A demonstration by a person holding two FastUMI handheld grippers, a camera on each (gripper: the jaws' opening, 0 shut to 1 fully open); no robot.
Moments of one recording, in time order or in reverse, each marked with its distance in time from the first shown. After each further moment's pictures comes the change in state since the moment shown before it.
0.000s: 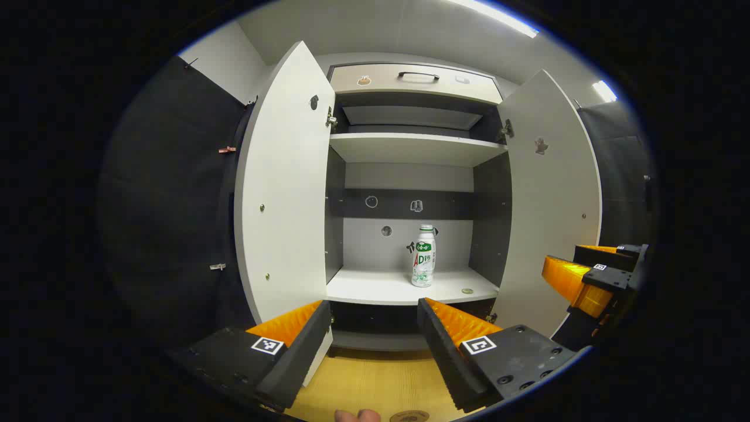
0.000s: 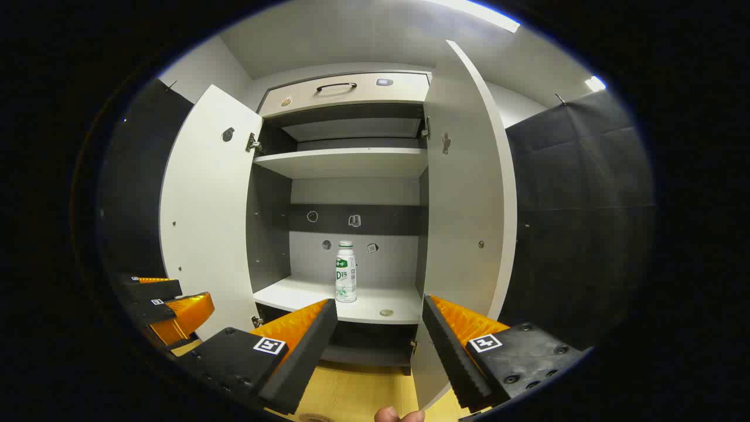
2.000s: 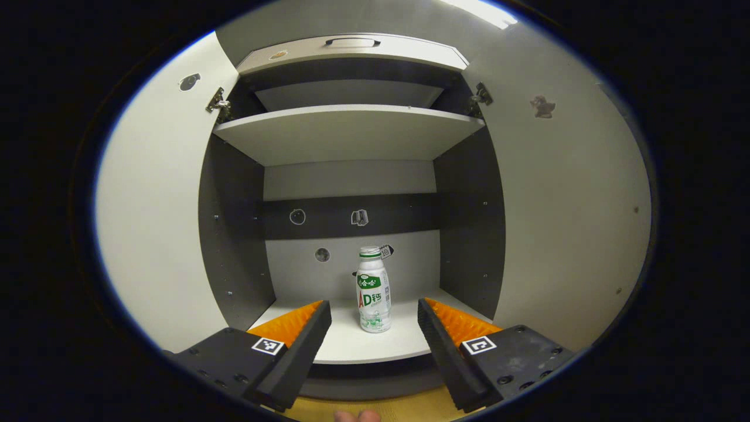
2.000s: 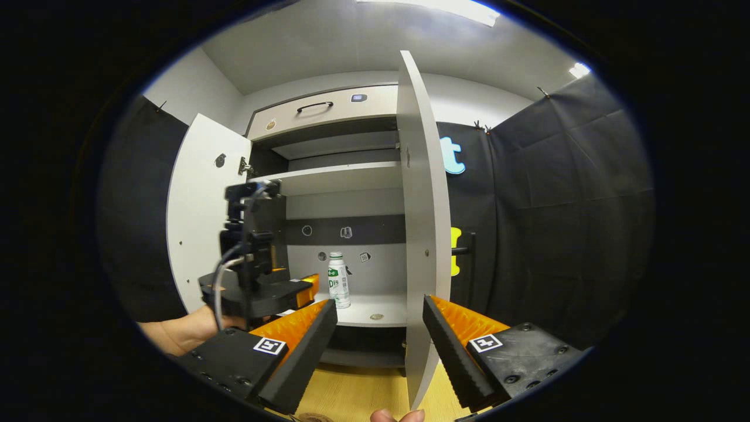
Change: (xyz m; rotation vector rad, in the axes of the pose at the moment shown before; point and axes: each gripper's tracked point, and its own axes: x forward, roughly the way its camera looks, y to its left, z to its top) left arm 0.216 -0.118 0.025 0.106 -0.061 -0.209; right arm -0.028 -0.046 0.022 0.071 -0.050 0.018
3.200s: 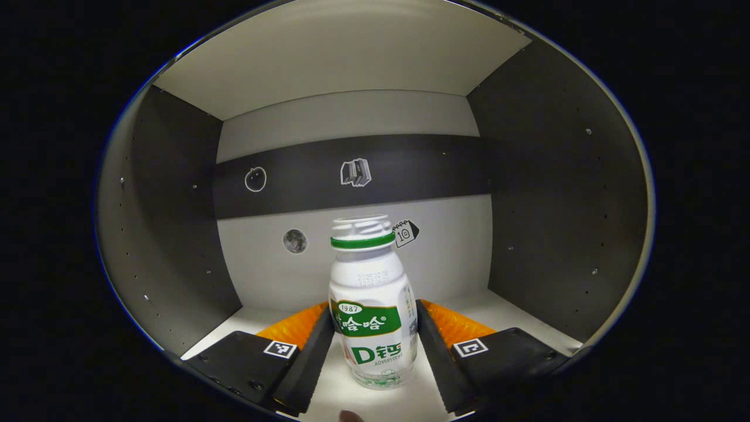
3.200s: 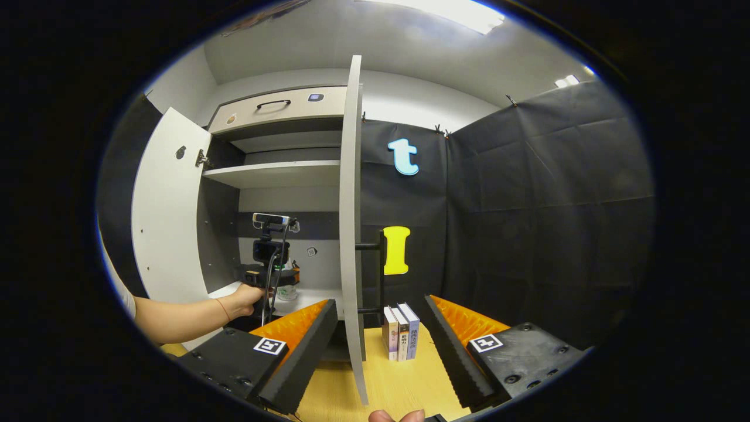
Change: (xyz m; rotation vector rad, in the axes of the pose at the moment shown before) left arm 0.197 0.007 -0.061 -0.006 0.085 0.054; right arm -0.029 -0.084 0.004 -0.062 0.007 -0.229
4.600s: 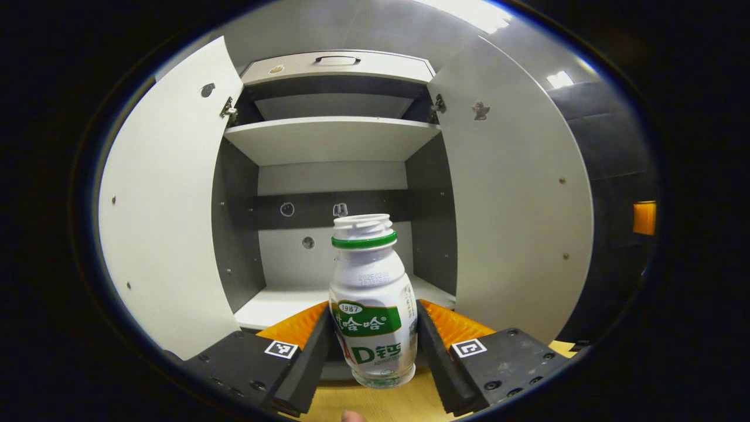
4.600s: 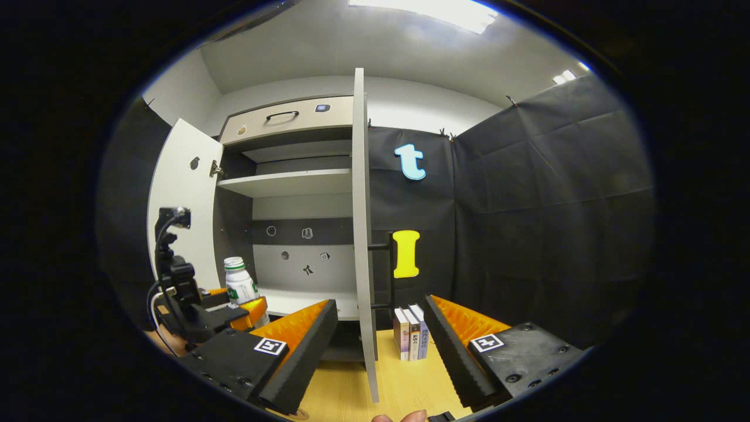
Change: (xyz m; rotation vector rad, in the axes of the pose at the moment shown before) left arm -0.328 -0.024 -0.025 -0.036 -0.098 -0.164; right arm -0.025 0.009 0.006 0.039 -0.031 0.057
